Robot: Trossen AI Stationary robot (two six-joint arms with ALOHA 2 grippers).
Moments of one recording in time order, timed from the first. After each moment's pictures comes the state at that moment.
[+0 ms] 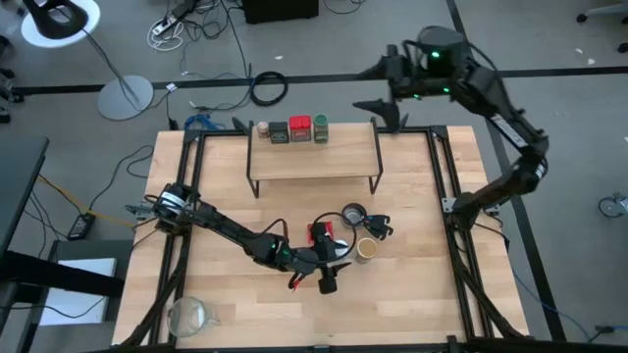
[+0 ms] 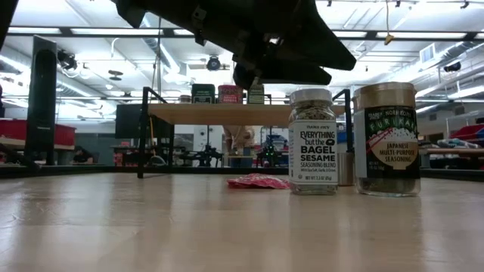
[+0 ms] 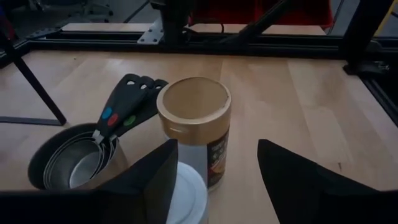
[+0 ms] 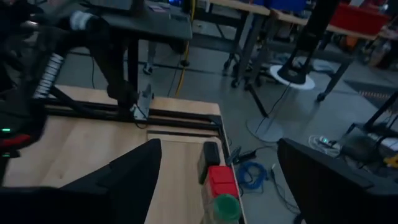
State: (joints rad) left arm -0.36 1.97 1.19 0.38 -0.49 -0.19; right arm -0.59 1.42 1.90 -0.77 -0.42 -0.36
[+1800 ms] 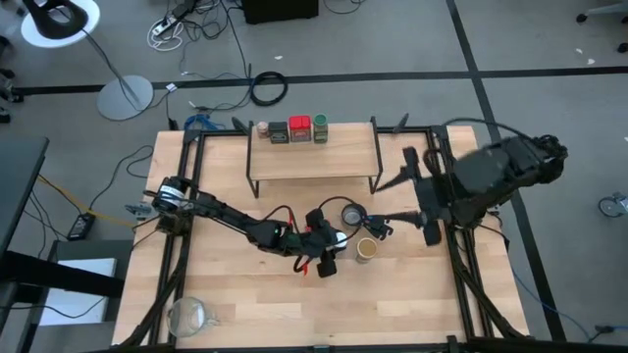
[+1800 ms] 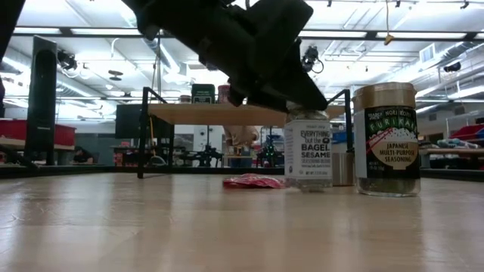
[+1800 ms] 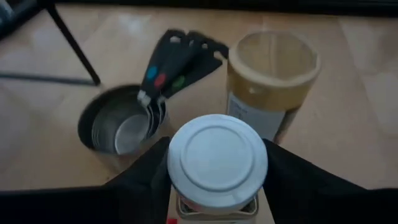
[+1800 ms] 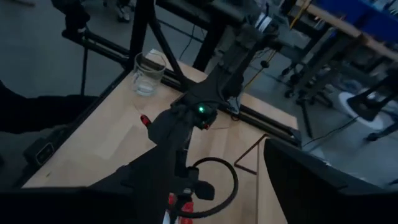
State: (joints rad) left arm -0.26 1.93 1.20 0.18 -0.43 -0.23; right arm 0.46 1.29 1.83 -0.96 0.35 -0.25
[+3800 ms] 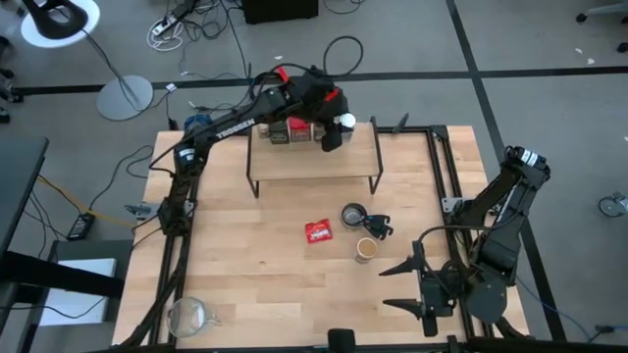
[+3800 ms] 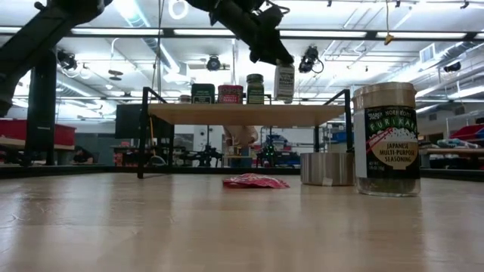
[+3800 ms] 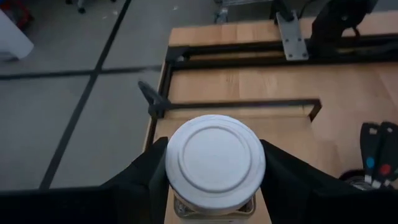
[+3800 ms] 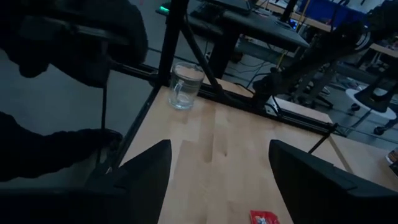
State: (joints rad) left arm 0.45 2.07 2.19 -0.71 0.20 0.34; right arm 1.00 1.36 1.24 -0.34 0.92 0.10
